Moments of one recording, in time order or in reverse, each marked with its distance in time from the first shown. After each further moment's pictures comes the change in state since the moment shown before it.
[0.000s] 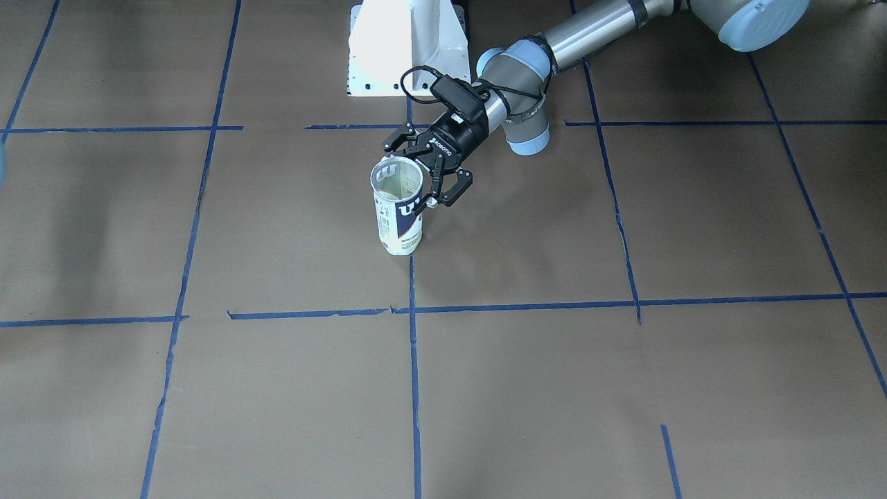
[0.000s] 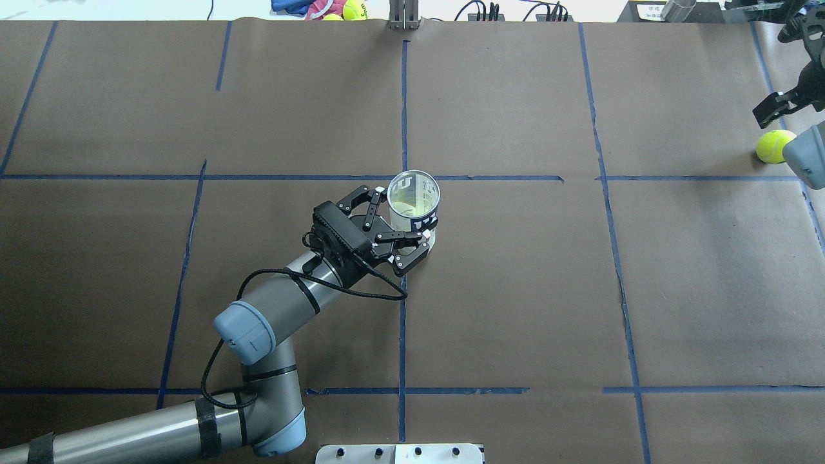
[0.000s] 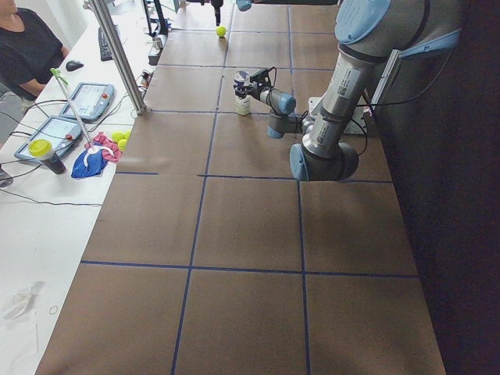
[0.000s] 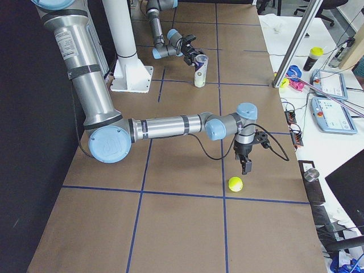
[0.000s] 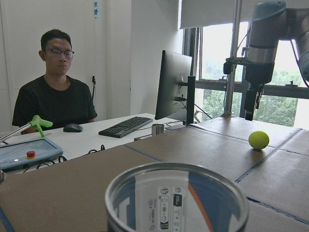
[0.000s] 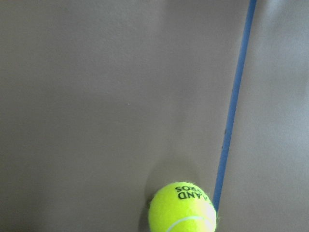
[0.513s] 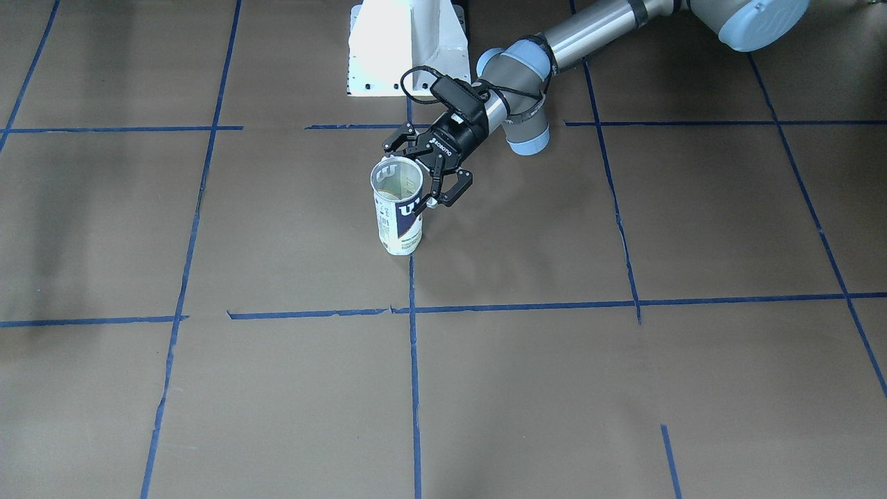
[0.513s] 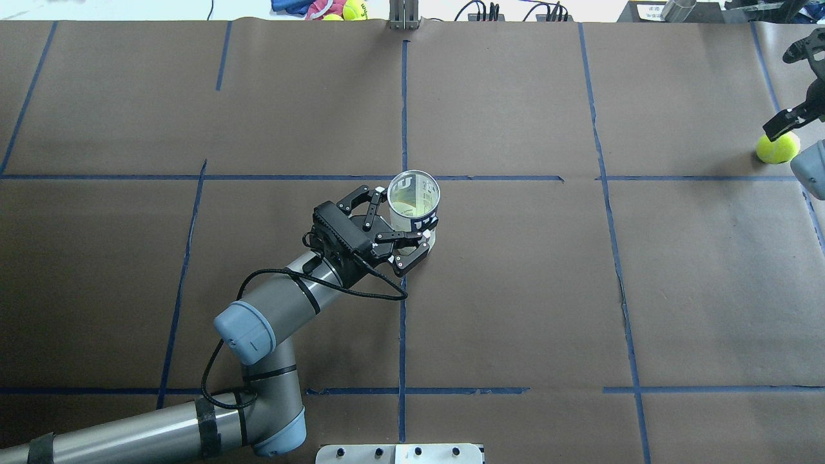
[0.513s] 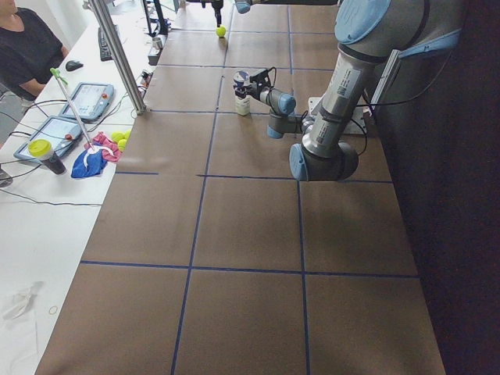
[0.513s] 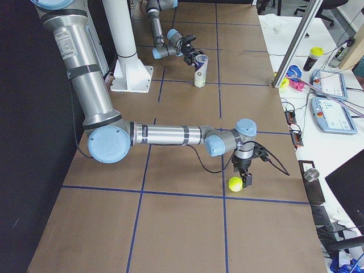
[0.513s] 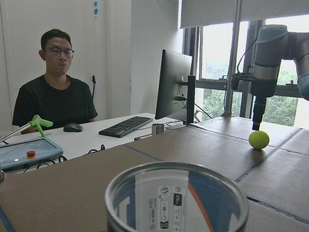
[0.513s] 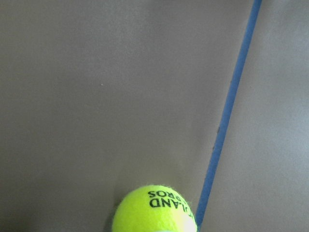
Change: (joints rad) left arm 0.000 0.000 0.000 0.002 0.000 0.000; right arm -0.003 -0.001 -0.112 0.104 0.003 -0.083
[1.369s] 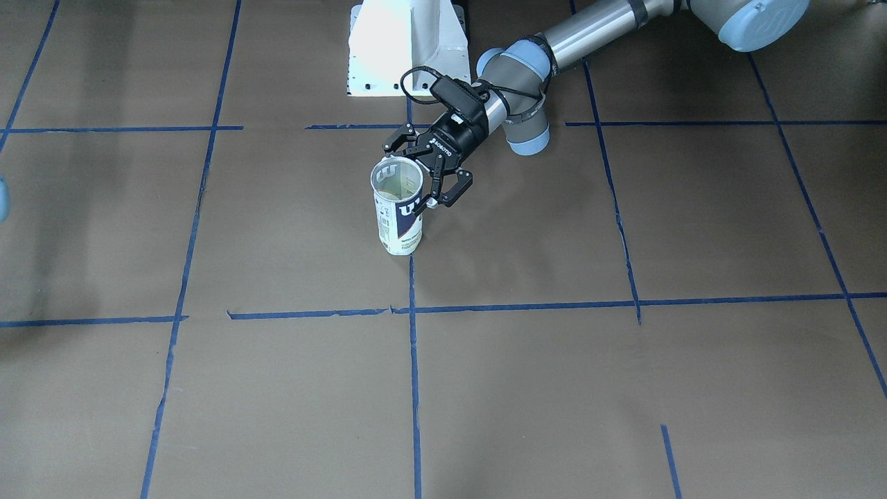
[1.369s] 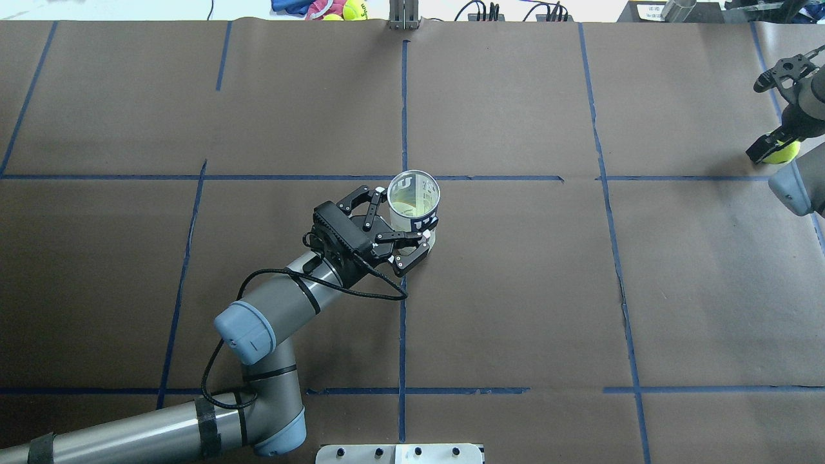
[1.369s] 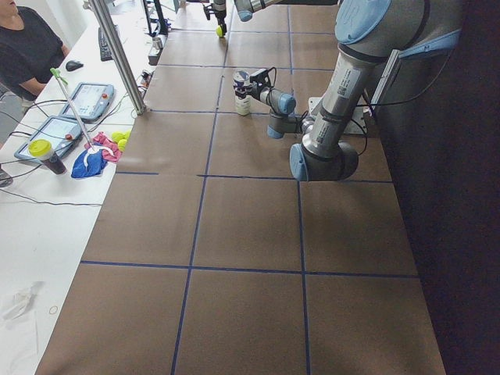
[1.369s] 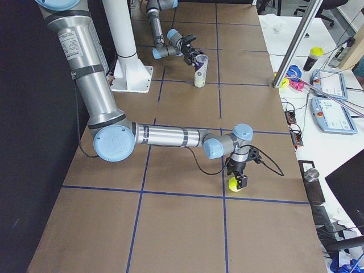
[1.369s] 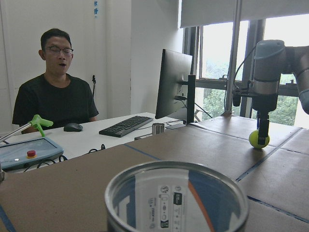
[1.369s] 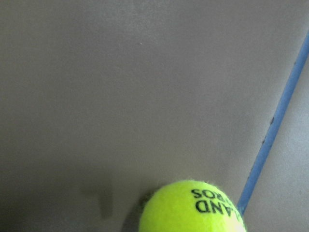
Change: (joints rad) left arm 0.000 0.000 0.000 0.001 0.000 0.000; right arm -0.060 0.015 -0.063 0.005 -0.008 -0.080
